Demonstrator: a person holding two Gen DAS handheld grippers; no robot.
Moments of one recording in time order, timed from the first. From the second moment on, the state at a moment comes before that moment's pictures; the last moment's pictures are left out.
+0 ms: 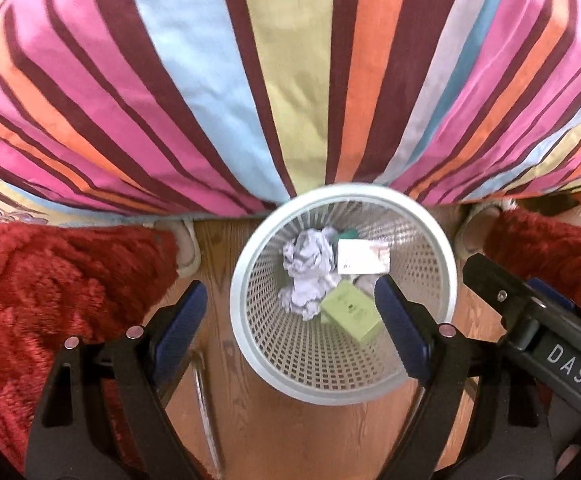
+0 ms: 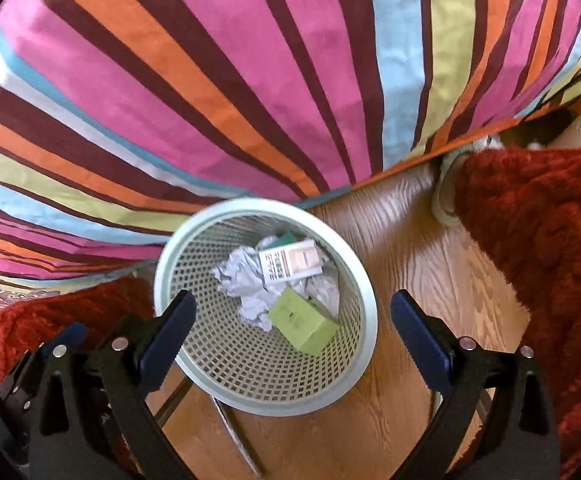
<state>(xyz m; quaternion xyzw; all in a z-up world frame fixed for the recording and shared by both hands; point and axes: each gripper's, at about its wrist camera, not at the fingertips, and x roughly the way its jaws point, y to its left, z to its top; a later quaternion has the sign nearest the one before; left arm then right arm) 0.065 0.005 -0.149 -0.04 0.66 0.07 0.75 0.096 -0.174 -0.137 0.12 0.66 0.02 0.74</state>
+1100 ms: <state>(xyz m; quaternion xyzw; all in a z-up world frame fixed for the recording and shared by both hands) 0.075 0.043 0.003 -0.05 0.45 0.10 0.89 0.111 -0.188 0.004 0.12 0.45 0.06 0.88</state>
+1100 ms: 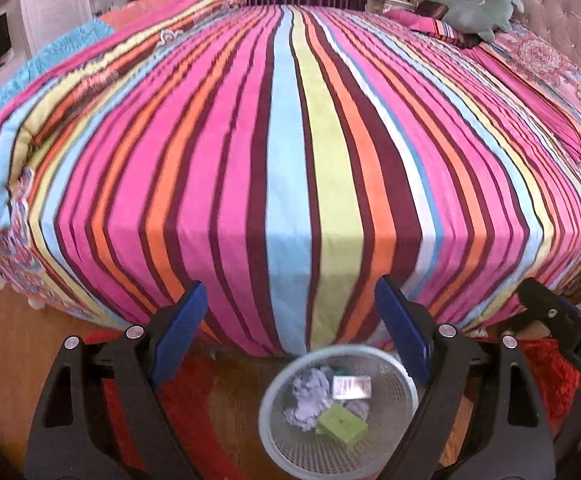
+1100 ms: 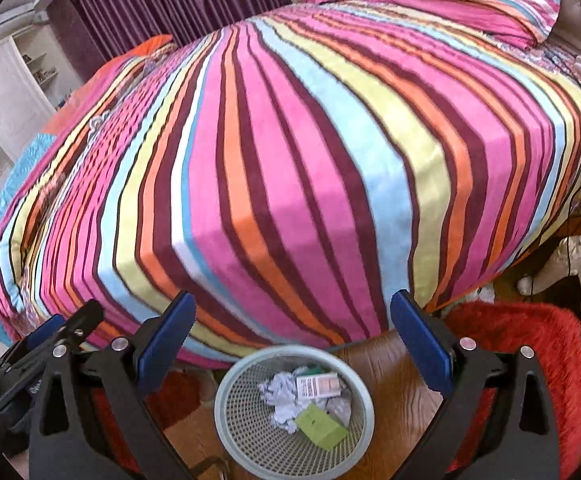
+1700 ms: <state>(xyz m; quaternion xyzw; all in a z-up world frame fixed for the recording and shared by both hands) 0.107 0.052 0.065 -0.06 0.41 0.10 0.90 0.141 -0.172 0.068 0.08 0.42 0.07 0.90</state>
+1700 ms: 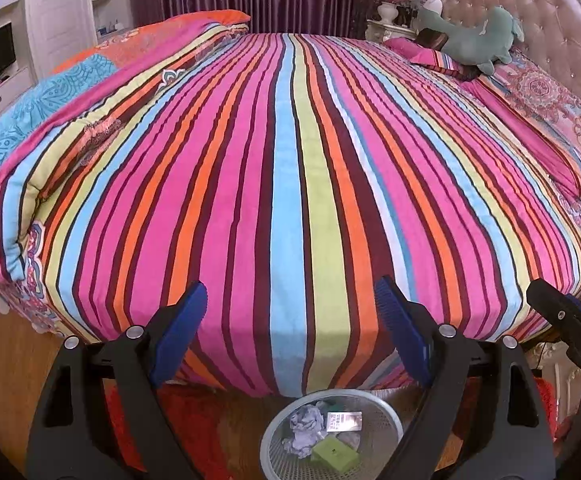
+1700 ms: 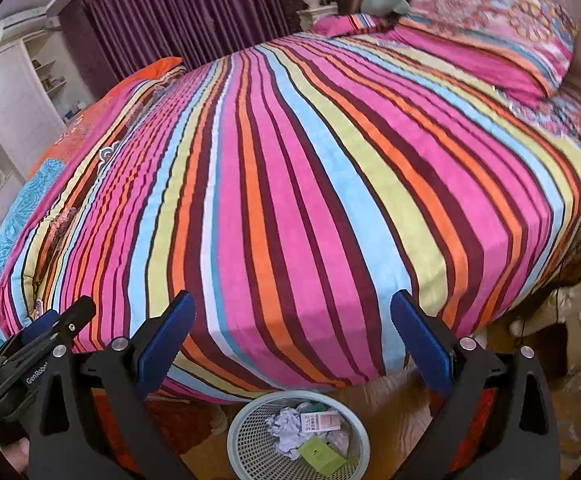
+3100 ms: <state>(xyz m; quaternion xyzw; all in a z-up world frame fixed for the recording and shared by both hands) 0.070 0.031 0.094 -0.04 0.38 0.08 0.92 0.112 -0.168 0.087 0.06 0.38 0.06 0.92</state>
